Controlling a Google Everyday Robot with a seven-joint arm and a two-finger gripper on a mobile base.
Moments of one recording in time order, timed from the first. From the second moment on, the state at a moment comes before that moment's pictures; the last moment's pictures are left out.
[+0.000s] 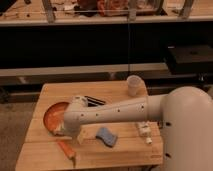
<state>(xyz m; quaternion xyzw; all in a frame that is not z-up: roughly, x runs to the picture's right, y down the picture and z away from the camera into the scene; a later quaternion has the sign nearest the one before) -0.202 0.243 0.747 -0.20 -0.33 -0.49 0.78</state>
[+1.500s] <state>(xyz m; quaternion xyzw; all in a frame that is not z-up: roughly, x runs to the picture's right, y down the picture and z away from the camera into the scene) -0.211 0.287 0.744 -0.16 -0.39 -0.73 0.53</state>
